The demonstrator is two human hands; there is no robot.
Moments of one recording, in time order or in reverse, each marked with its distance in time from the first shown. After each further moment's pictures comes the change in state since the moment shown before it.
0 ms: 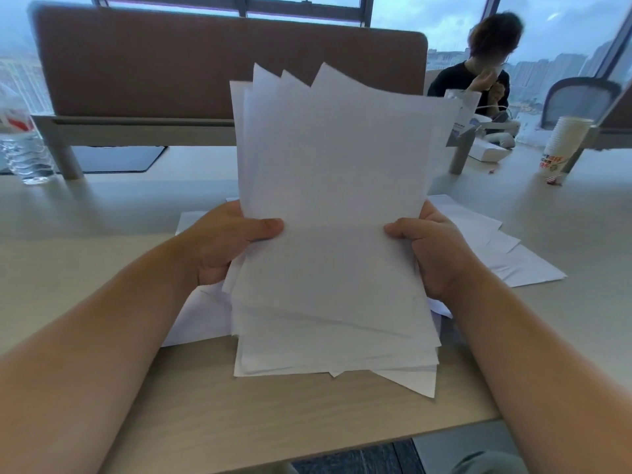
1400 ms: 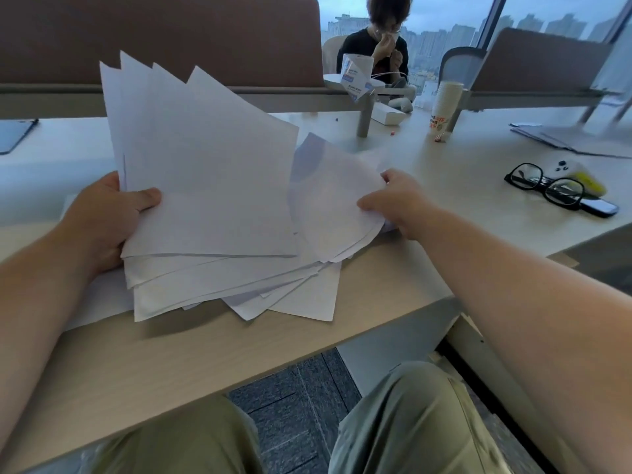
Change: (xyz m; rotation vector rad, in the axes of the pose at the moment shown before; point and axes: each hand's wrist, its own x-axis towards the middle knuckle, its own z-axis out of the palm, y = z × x) left_hand 0.015 -0.022 -0.006 -0.024 0.228 0.112; right_hand -0.018 -0.033 -0.089 -0.760 0.420 0.232
